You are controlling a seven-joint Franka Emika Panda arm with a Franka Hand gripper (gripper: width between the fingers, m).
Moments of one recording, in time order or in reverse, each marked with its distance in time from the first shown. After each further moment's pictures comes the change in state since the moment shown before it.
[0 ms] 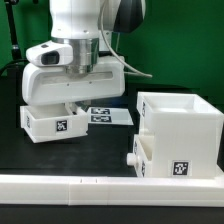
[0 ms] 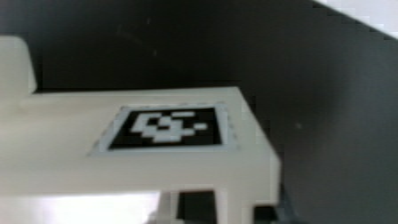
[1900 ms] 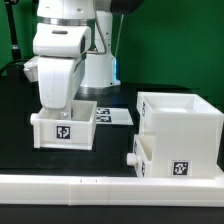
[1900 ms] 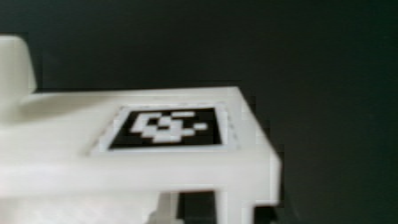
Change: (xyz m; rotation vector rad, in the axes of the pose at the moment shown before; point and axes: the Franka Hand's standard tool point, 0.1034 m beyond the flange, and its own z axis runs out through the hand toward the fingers) arm 0.063 0.048 -0.032 -0.009 -0.023 -1.048
